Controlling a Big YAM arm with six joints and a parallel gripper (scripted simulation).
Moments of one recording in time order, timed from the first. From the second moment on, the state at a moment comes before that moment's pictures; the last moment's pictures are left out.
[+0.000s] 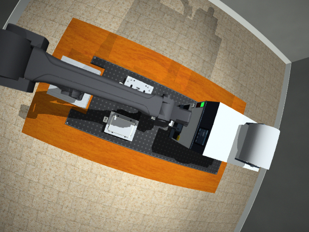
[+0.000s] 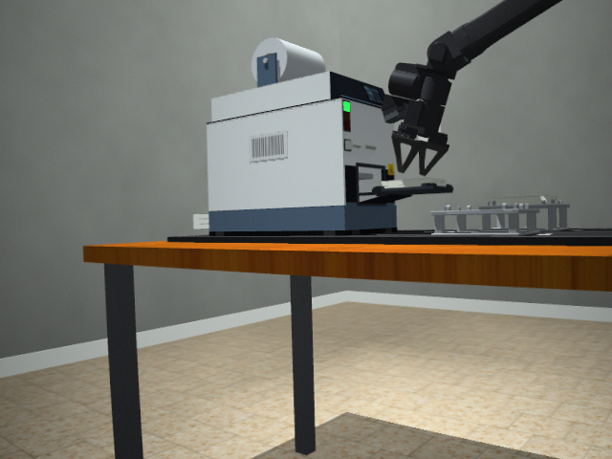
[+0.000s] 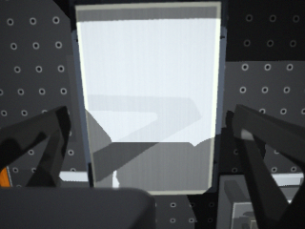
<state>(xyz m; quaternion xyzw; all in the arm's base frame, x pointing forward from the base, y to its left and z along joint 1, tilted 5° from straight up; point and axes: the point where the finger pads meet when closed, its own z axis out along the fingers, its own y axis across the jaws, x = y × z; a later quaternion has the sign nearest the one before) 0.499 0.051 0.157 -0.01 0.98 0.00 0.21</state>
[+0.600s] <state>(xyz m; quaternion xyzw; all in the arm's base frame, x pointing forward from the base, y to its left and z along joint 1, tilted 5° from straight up) 0.501 0.052 0.157 -0.01 0.98 0.00 0.21</state>
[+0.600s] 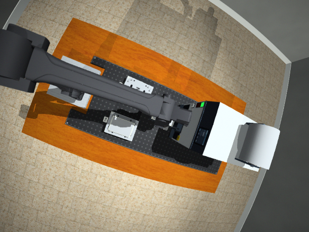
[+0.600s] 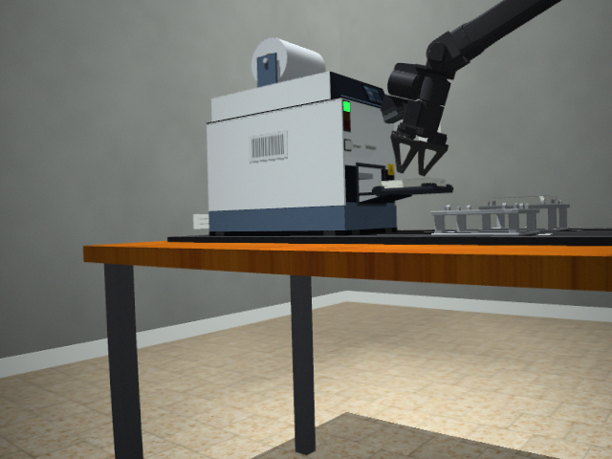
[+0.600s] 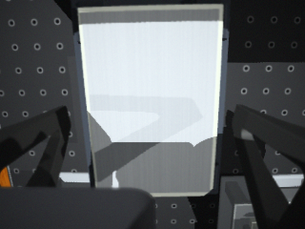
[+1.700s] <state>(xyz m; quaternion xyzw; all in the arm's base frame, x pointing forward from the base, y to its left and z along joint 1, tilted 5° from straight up) 0.499 0.052 0.155 -0.01 0.98 0.00 0.21</state>
